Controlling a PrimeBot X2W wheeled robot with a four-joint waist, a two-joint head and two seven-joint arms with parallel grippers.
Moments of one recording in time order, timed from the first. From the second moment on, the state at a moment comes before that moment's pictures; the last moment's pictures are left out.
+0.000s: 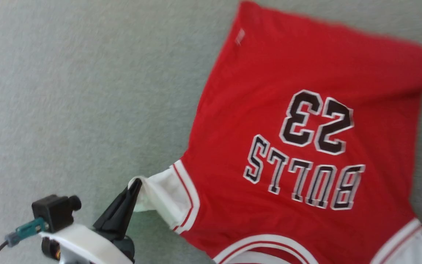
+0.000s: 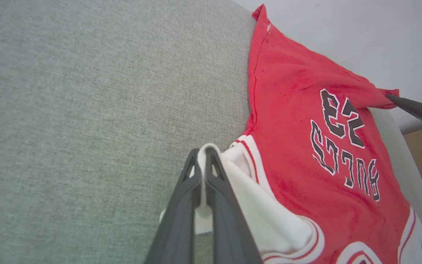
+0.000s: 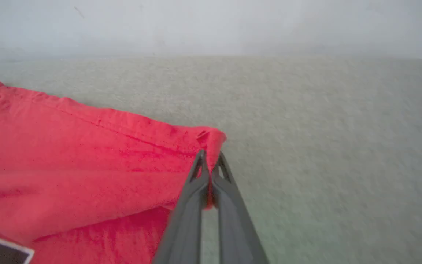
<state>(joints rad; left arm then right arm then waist) 0.08 0.46 -0.30 -0.30 -0.86 0.04 0.06 -0.52 -0.29 -0.28 0.09 0.27 0.13 0.62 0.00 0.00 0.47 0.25</state>
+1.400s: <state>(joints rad) 0.04 0.44 -0.38 -0.33 -0.86 0.03 0.09 -0.40 -0.41 -0.04 -0.04 0.40 0.13 0.73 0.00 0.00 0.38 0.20</state>
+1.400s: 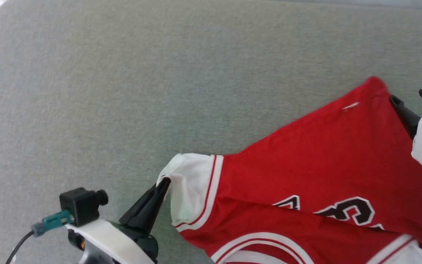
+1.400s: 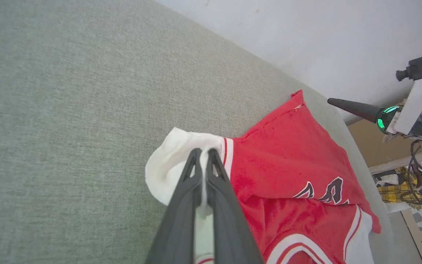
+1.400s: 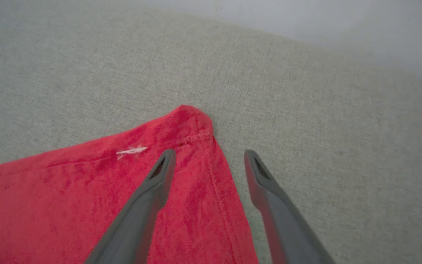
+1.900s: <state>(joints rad) -0.03 0.41 -0.41 -0.26 -0.86 -0.02 0.09 -0.50 -0.47 0.00 0.12 0.40 0.13 0.77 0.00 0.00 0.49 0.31</state>
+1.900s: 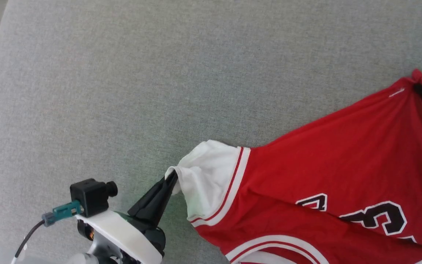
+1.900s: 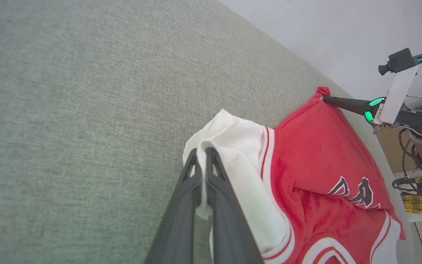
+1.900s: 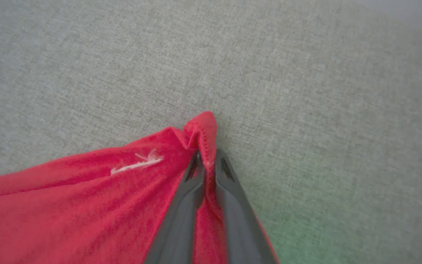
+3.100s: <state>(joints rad) -1.30 0.59 -0.34 0.17 -0.47 -0.08 0.25 -1.14 -0.29 0.08 0.28 0.28 0.13 0.37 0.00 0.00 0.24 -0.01</state>
